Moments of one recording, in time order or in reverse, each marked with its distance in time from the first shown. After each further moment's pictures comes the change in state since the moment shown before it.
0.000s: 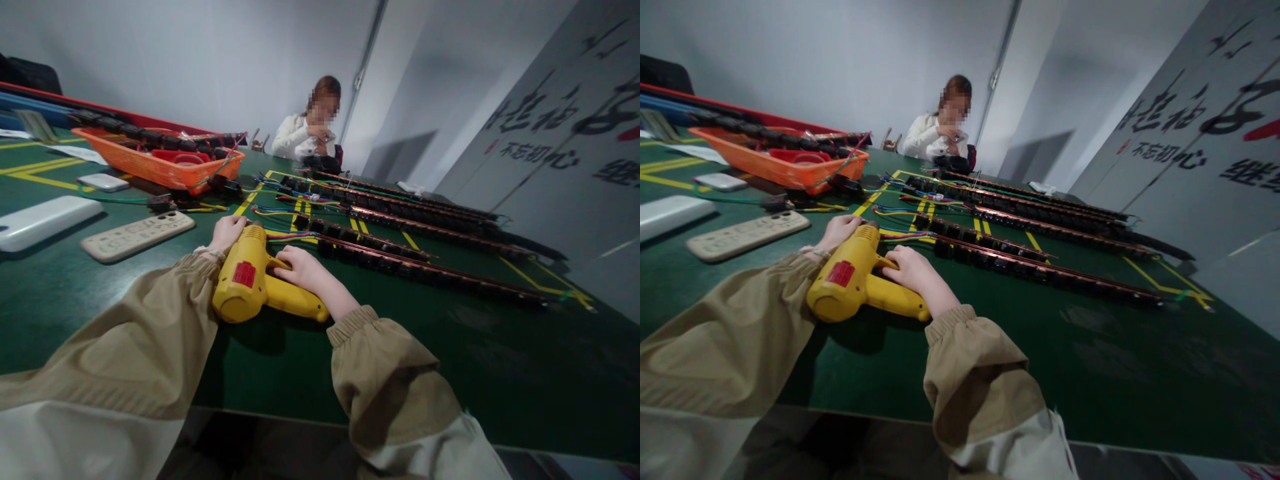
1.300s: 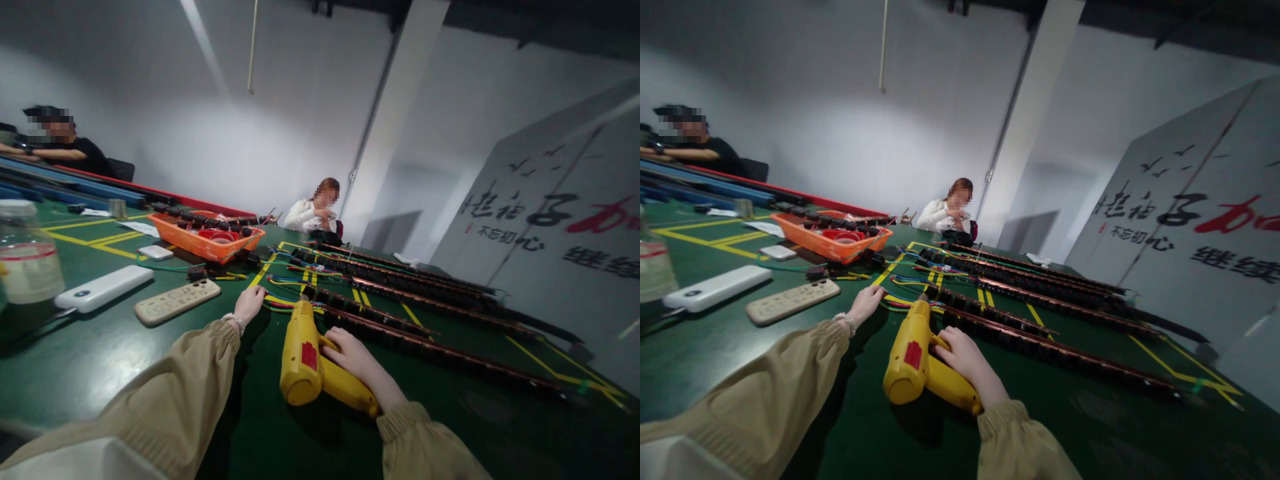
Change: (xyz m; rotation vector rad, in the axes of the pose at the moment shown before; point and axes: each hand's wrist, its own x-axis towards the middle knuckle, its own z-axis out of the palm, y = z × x) left_hand -0.001 -0.004 0.017 -0.081 0.021 0.058; right_hand -0.072 0.029 -0.040 -0.055 -0.039 0.208
